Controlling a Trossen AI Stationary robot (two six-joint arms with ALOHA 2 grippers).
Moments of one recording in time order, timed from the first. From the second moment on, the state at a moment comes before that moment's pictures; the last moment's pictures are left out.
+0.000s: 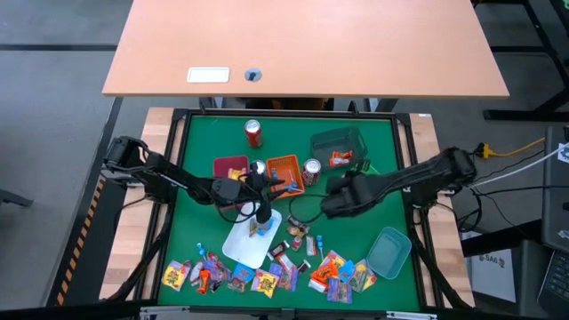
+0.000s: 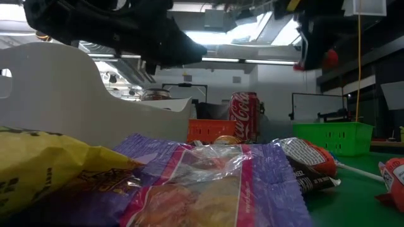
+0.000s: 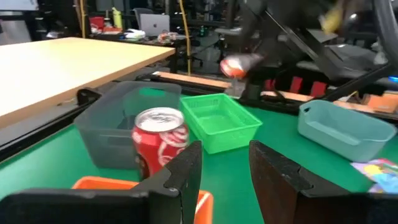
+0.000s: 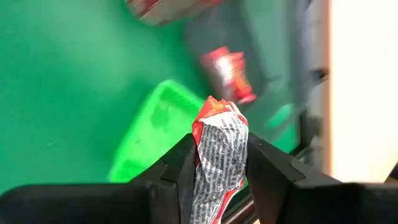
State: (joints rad) left arm -0.19 1.59 0.59 0.87 -0.50 -0.15; right arm 0.29 1.65 1.43 -1.50 0.57 0.53
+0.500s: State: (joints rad) left arm -0.49 1.59 0.59 0.88 -0.50 -0.16; right arm 0.00 1.19 0.97 -0.92 0.50 0.17
